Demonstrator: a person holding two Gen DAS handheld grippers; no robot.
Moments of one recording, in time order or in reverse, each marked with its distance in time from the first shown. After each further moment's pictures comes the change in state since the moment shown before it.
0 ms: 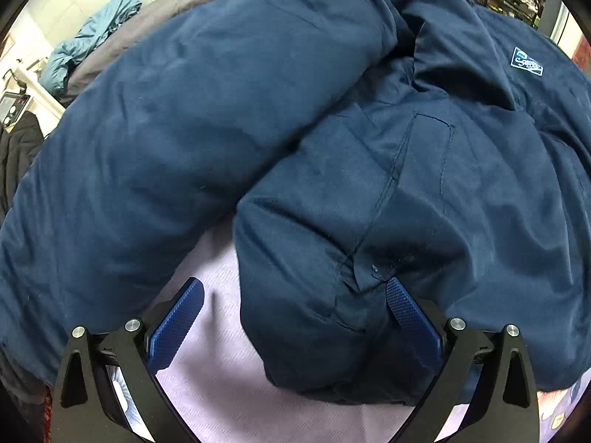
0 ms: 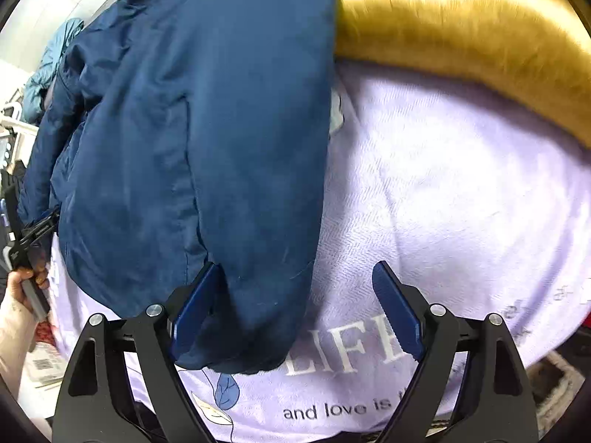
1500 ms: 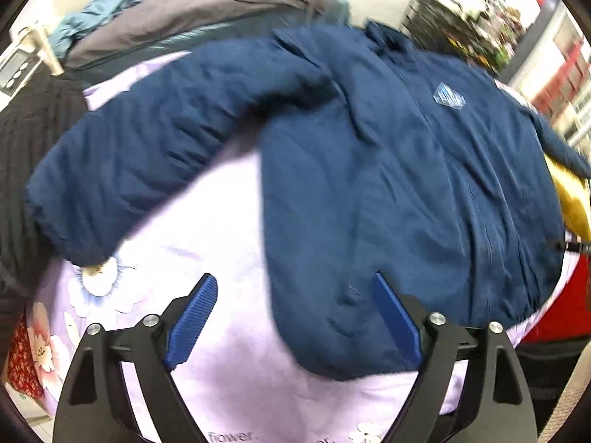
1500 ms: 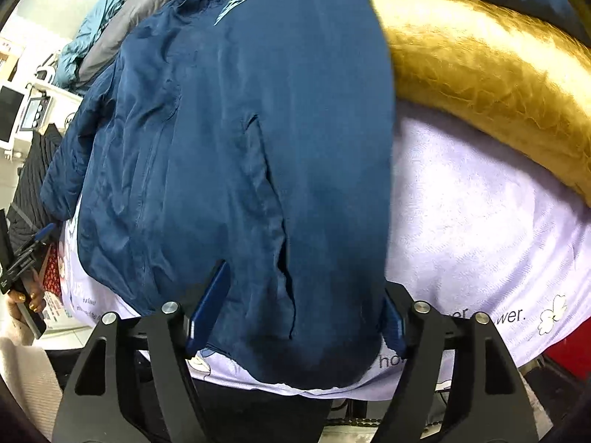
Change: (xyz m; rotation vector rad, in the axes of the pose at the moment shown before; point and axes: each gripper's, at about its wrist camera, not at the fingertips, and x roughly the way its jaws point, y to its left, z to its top) left arm -0.133 0.012 -0.062 -0.120 -0.072 -0.201; right arm -0.061 -0.024 -0.005 -0.151 -0.012 0.033
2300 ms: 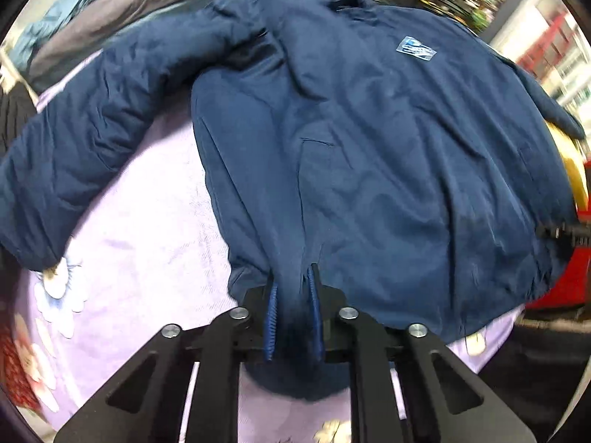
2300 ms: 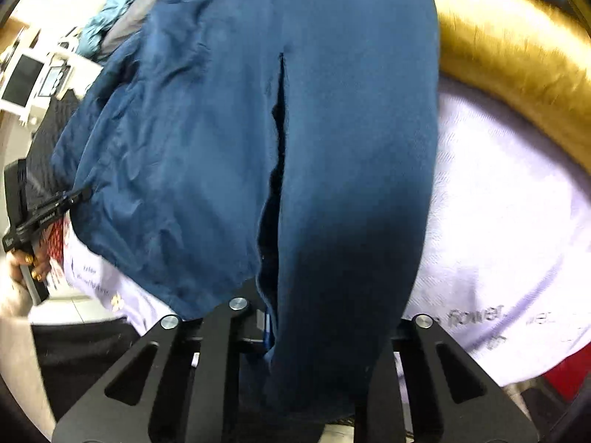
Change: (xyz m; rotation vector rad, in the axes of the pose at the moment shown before) left arm 0.020 -0.058 -0.019 0.147 0.131 -0.062; right arm 0.007 0.024 -0.011 -0.177 0.060 0.049
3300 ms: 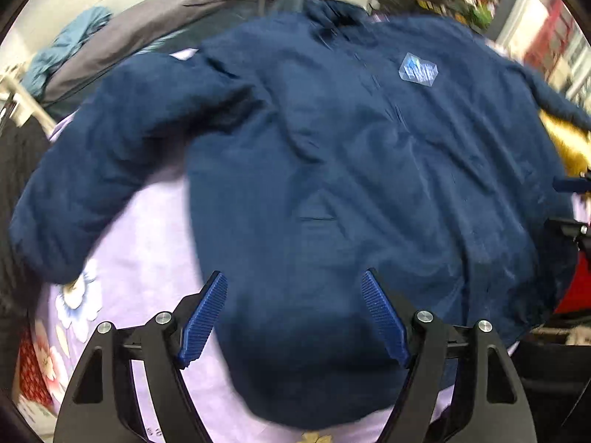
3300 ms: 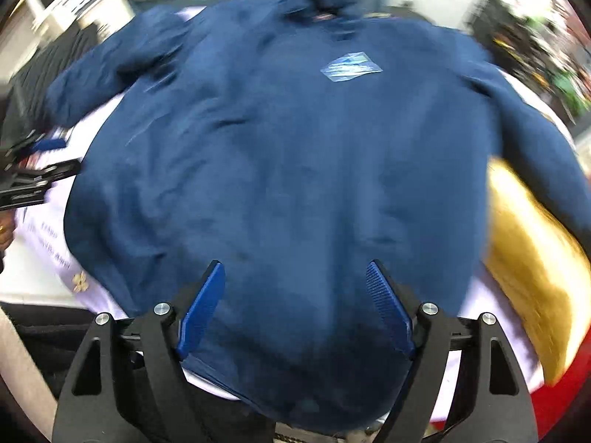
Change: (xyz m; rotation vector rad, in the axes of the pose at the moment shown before) left arm -0.002 -0.051 0.021 0.036 -0.029 0.128; right arm 0.010 0.109 0.068 -0.361 -0.037 -0.261
